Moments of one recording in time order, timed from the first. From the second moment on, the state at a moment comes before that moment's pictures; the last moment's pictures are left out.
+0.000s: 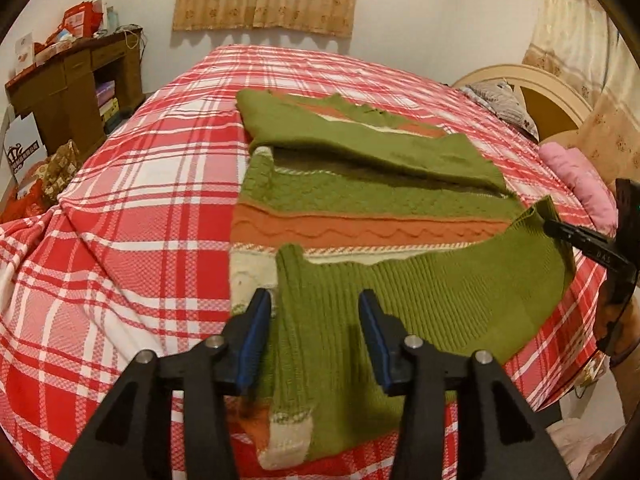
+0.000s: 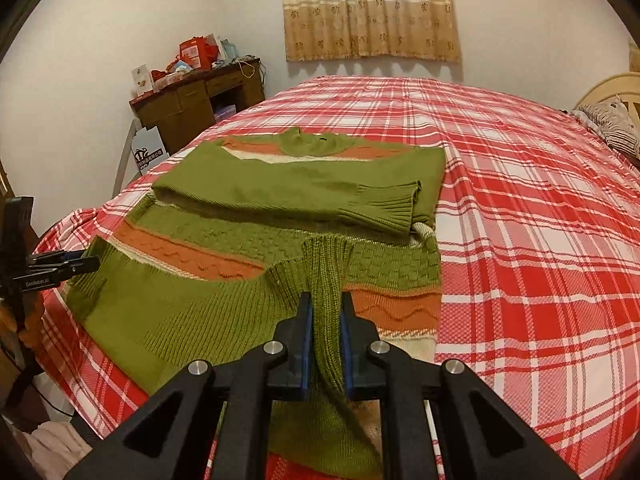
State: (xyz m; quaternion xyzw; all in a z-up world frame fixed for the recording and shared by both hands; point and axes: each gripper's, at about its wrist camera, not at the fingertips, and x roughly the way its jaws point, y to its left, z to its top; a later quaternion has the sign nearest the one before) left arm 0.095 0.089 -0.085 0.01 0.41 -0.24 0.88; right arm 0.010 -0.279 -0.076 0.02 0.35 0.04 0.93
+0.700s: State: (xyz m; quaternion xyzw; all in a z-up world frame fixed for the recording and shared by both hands) left arm 0.133 0.077 -0.029 -0.04 0.39 -0.24 0.89; right arm 0.026 -0.289 -0.027 0.04 0.31 0.06 0.95
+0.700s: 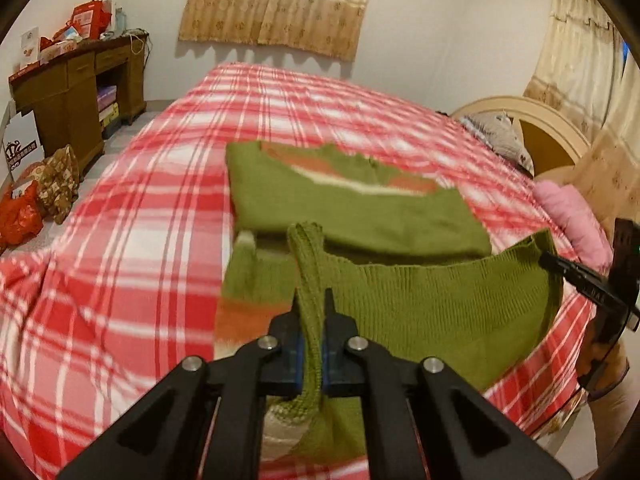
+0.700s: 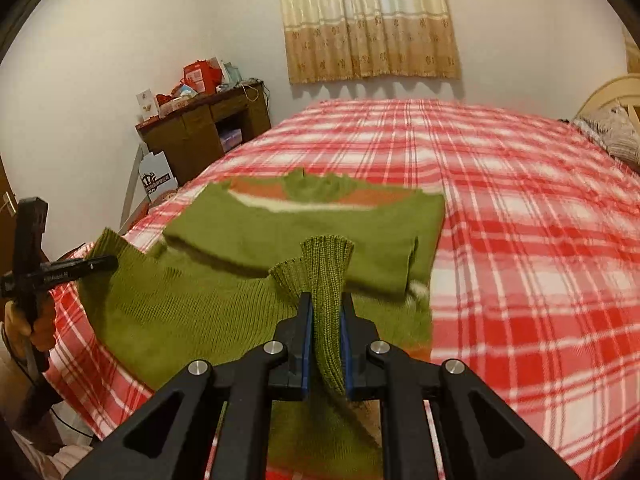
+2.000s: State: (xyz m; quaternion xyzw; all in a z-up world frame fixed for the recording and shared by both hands) left arm 0.393 0.005 -0.085 -0.05 0.42 -0.12 0.90; right arm 0.309 -0.349 -0.081 -0.05 0.36 -0.06 0.93
